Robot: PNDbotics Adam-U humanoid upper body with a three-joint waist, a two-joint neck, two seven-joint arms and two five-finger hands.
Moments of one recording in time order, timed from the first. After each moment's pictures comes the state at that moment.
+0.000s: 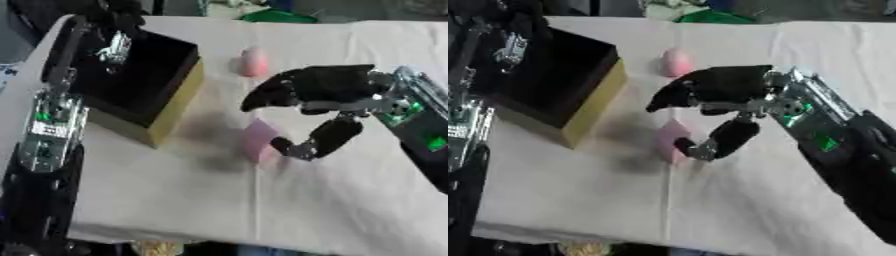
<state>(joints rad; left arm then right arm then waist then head) -0.45 0.22 0.14 -1.73 -0.11 -0.25 -0.29 -0.86 -0.43 0.60 -1.52 0.55 -0.53 0.63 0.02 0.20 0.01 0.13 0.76</state>
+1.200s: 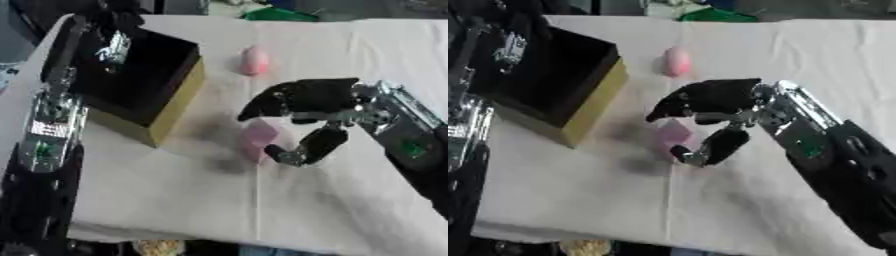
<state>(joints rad) -0.45 0.22 0.14 -1.73 -0.11 -0.25 -0.29 -0.85 -0.38 0.61 -1.44 0.61 -0.55 0.61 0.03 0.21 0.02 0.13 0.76</state>
